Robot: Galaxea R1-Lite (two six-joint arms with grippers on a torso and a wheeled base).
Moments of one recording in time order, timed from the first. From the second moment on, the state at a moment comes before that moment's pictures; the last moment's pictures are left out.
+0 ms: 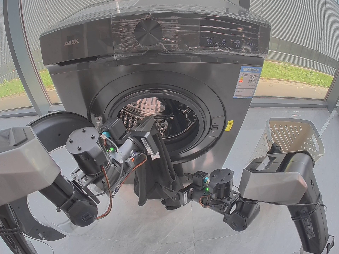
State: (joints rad) left arm -0.63 1.99 -0.63 -1.55 0.18 -0.22; right arm 0.68 2.53 -0.84 -1.48 0.08 0.11
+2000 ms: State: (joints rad) left arm -0.57 1.77 -0.34 -1.55 0.06 -0.09; right arm 0.61 1.80 -0.47 -1.51 -0.03 0.14
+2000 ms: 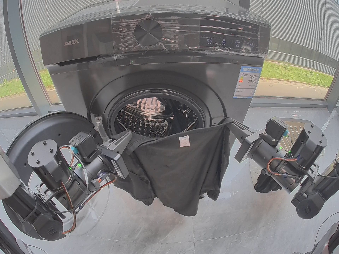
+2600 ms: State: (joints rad) left arm -0.55 1.79 -0.33 -1.55 0.06 -0.09; right arm 0.60 1.77 -0.53 -1.51 -0.03 0.14
